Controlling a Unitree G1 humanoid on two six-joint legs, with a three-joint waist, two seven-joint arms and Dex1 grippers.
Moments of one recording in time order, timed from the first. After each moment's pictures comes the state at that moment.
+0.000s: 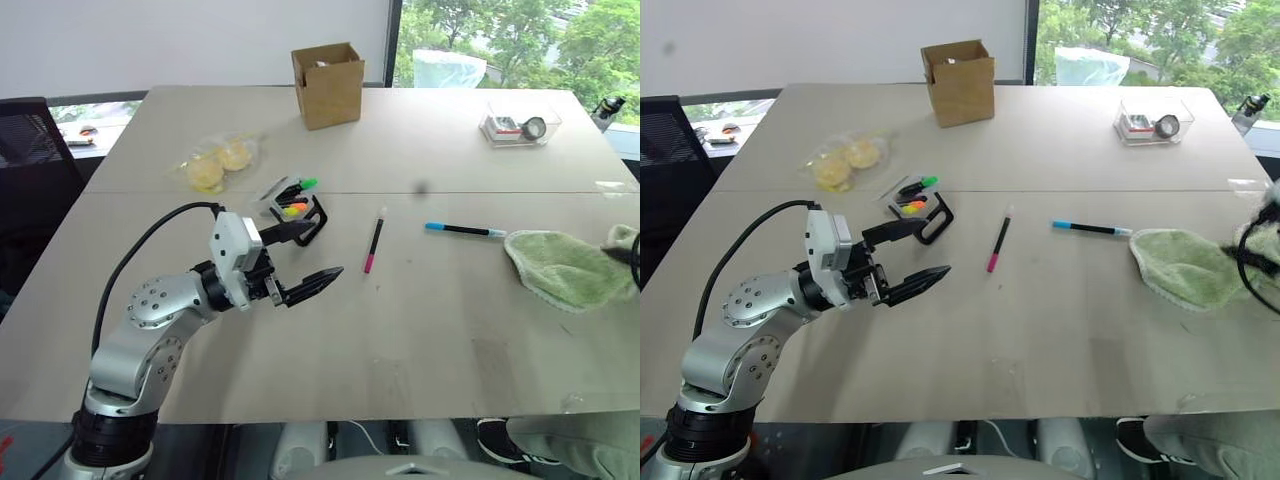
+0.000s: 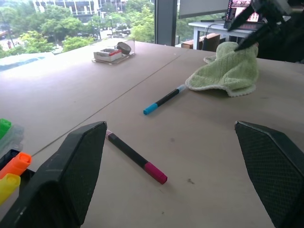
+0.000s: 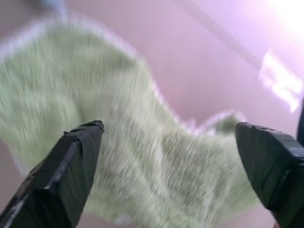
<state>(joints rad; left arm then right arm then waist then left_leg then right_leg) -0.10 0.62 0.10 -0.50 -0.59 0.40 -0.85 -0.27 -1.16 -0.38 -0.01 0.25 0.76 0.94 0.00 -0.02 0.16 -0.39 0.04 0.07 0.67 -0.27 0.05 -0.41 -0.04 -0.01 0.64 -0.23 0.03</state>
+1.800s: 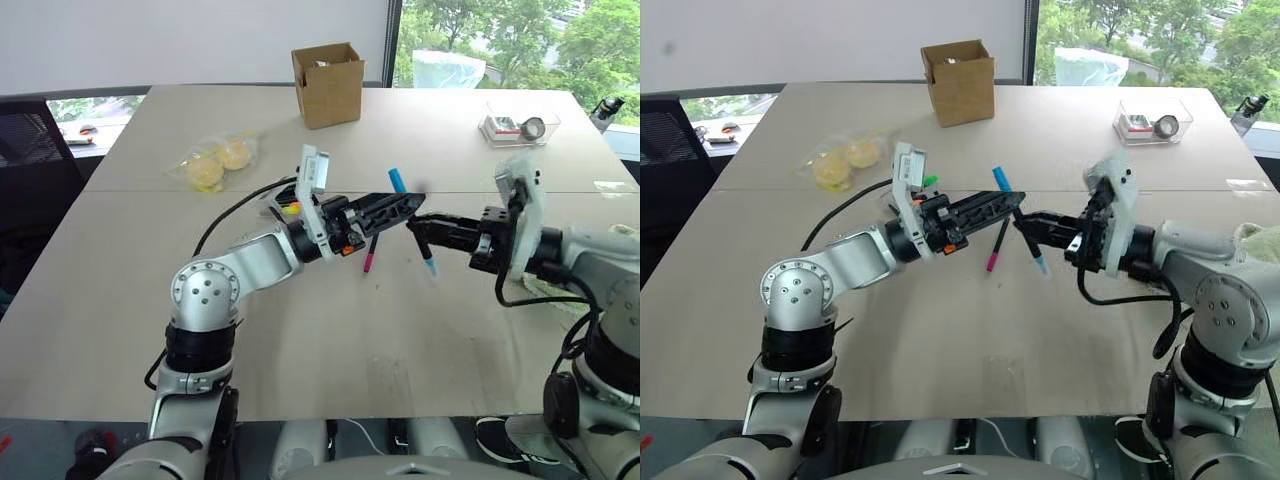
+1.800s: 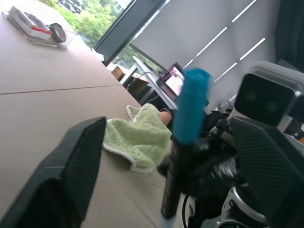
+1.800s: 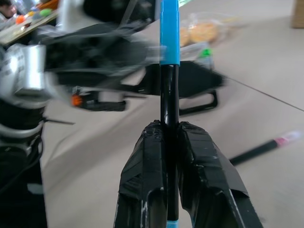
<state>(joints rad) -0.57 0.32 0.03 -0.29 -1.44 1.00 -0.14 -0.56 -0.34 -0.35 -0.77 0.71 1.54 0.73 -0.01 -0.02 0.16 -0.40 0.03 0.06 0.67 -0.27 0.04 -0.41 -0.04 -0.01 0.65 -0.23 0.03</state>
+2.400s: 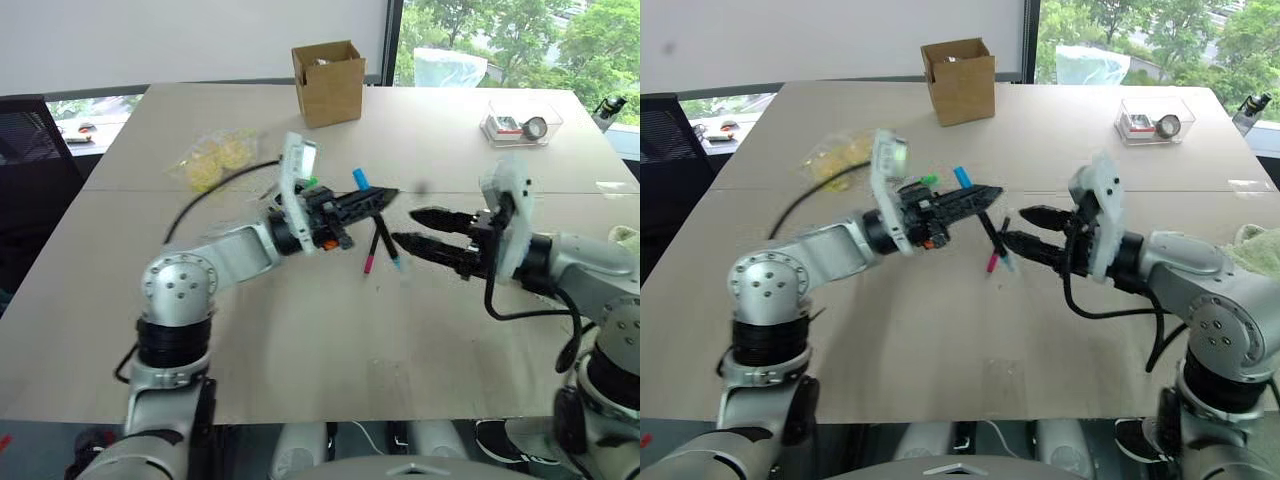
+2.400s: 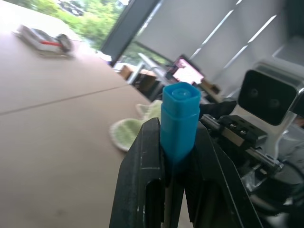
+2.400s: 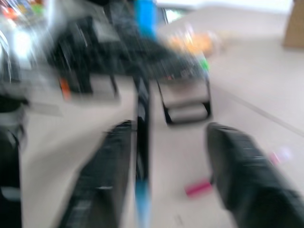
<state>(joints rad) -0.58 0.60 0.07 -0.39 -1.22 0.94 -0.30 -0.43 -0.51 -0.27 -0.72 0.75 1.28 0.65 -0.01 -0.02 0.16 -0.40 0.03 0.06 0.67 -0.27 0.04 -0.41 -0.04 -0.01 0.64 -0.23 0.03</state>
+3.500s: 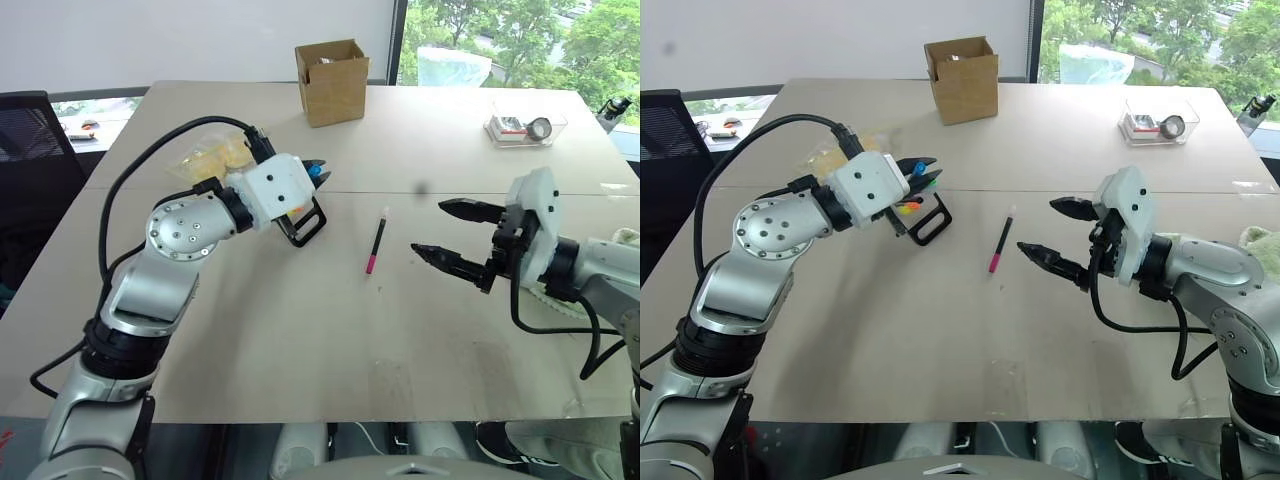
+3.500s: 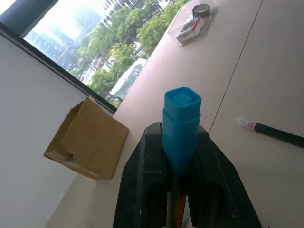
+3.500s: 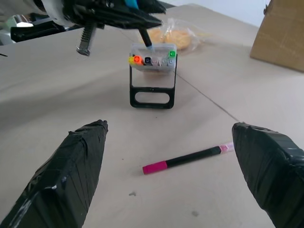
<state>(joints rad) -0.52 0.73 -0.13 -0.33 -0.03 0.24 -0.64 -0.33 -0.69 -0.19 -0.69 0.75 0.92 0.67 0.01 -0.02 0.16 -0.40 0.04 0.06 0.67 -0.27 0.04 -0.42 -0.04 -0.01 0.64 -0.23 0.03</state>
